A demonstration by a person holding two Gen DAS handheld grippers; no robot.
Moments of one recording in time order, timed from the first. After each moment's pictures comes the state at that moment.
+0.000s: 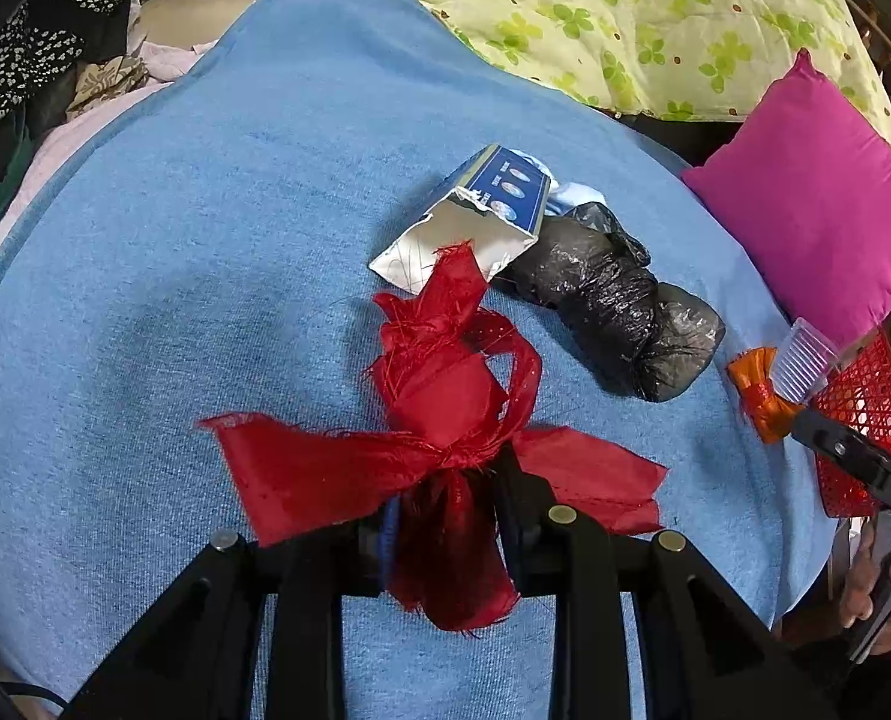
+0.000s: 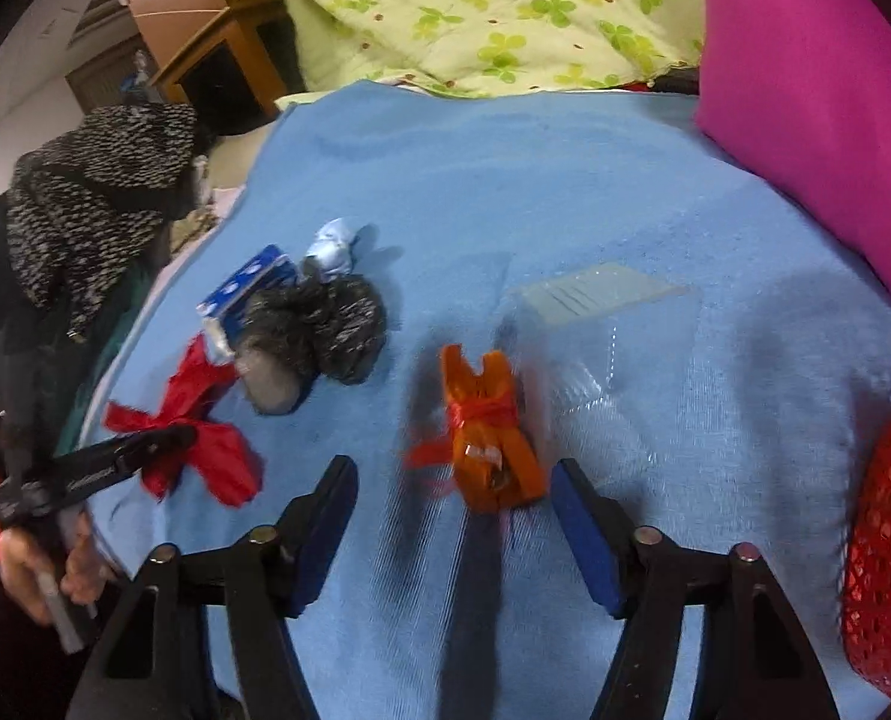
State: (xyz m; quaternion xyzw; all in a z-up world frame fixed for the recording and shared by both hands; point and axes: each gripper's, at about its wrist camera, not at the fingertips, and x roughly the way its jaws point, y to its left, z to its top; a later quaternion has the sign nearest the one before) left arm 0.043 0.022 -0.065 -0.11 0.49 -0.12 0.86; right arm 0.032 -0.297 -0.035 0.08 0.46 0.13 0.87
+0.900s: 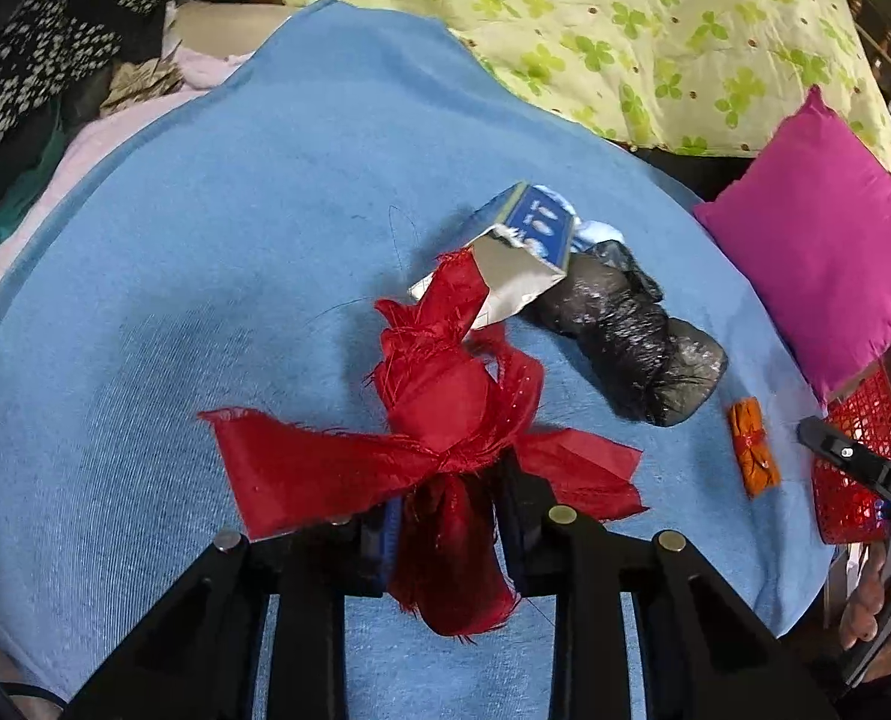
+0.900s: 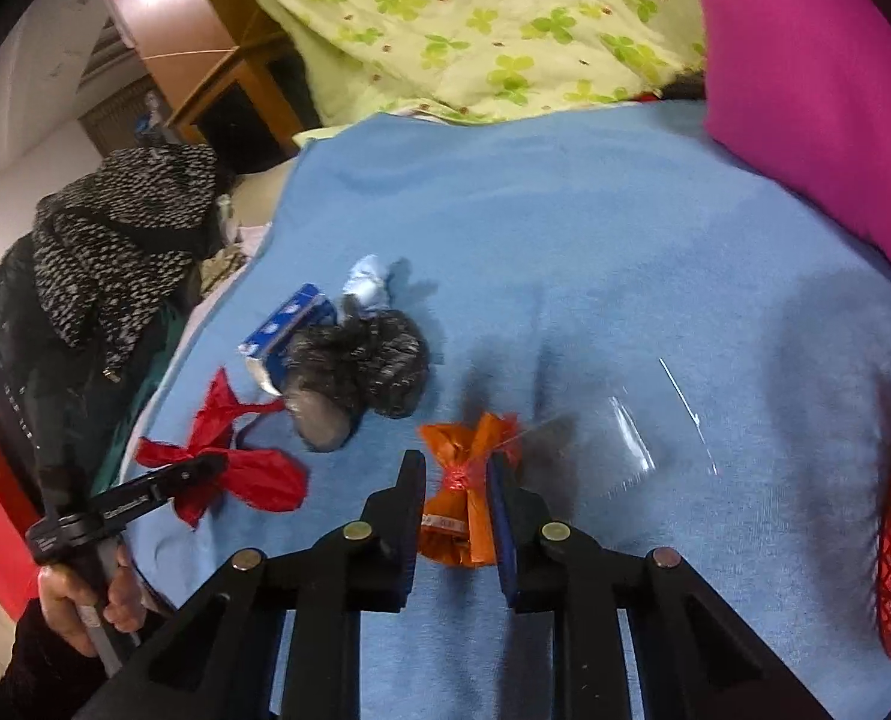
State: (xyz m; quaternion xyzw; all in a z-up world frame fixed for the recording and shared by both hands) left arm 0.035 0.040 -0.059 -0.13 0.47 -0.09 0.87; right arm 0.024 -0.295 -0.020 0.12 0.43 0.16 0.88
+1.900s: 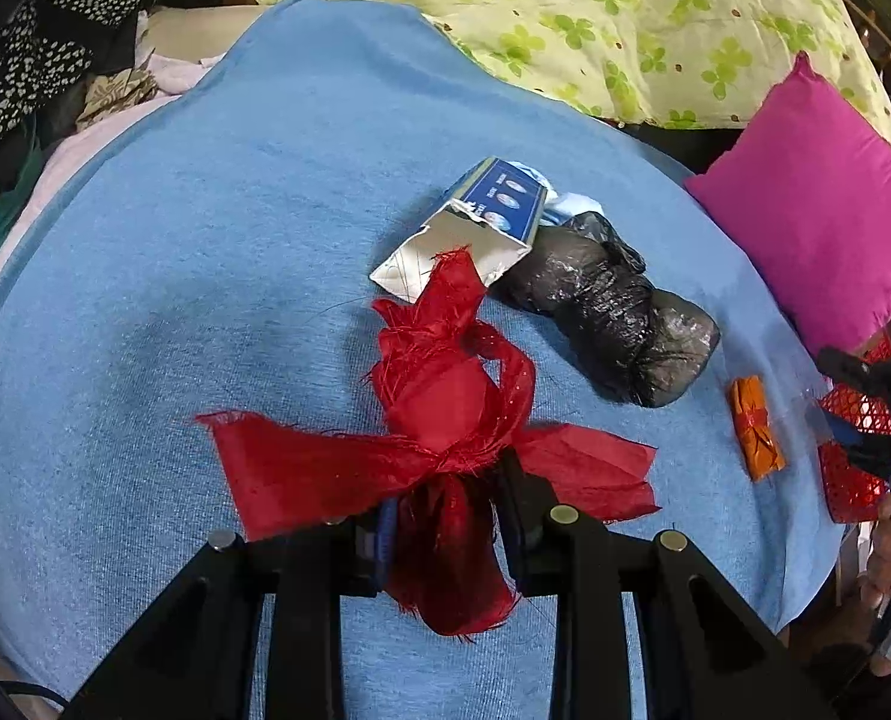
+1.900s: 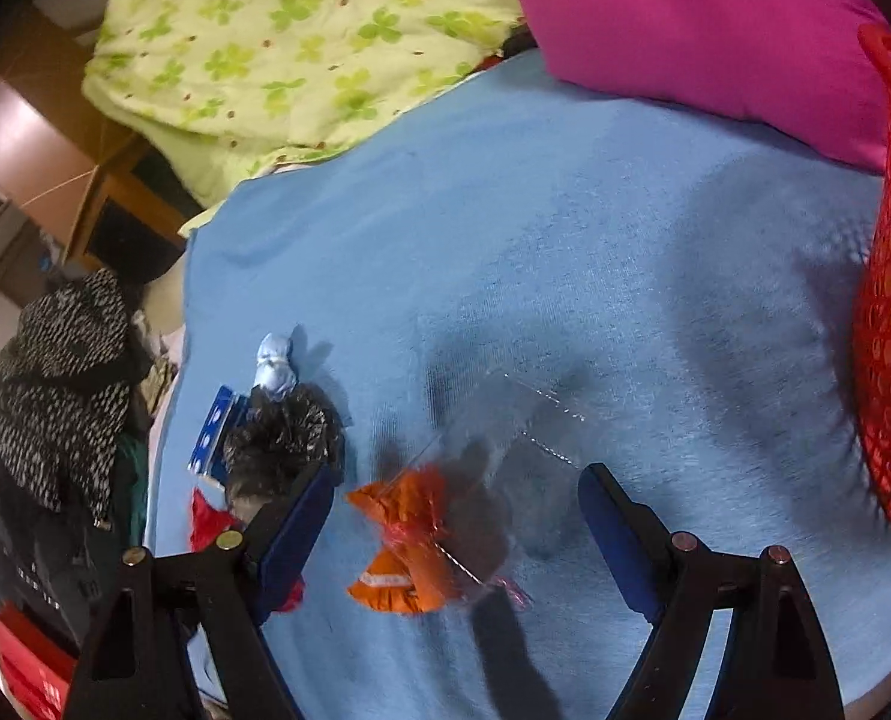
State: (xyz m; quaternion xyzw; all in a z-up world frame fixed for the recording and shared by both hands) left arm 0.047 0.007 -0.063 -0.10 0.48 -0.10 0.87; right arm 0.043 -0.337 -0.033 0.27 0.46 0.02 0.84
